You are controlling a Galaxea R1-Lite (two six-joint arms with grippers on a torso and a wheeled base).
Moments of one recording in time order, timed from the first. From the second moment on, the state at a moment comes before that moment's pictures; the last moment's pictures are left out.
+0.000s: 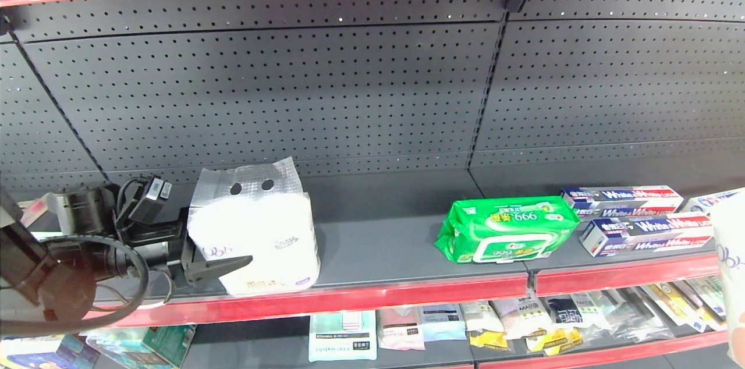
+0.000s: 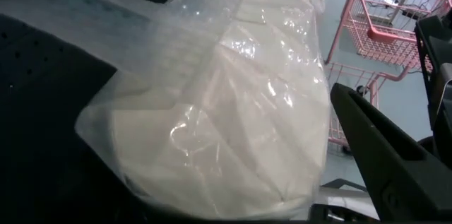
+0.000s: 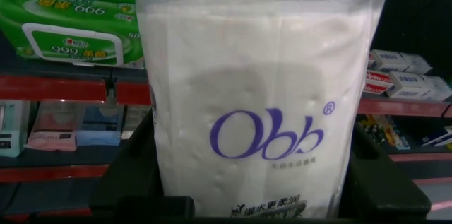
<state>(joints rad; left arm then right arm) 0.14 2.01 -0.48 -1.18 -1.32 0.37 0.02 0.50 -0.45 0.10 -0.19 -0.30</state>
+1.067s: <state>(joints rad) 0.30 1.92 -0.26 -1.57 -1.29 0.22 0.02 0.51 -0.46 0.10 -0.19 -0.30</state>
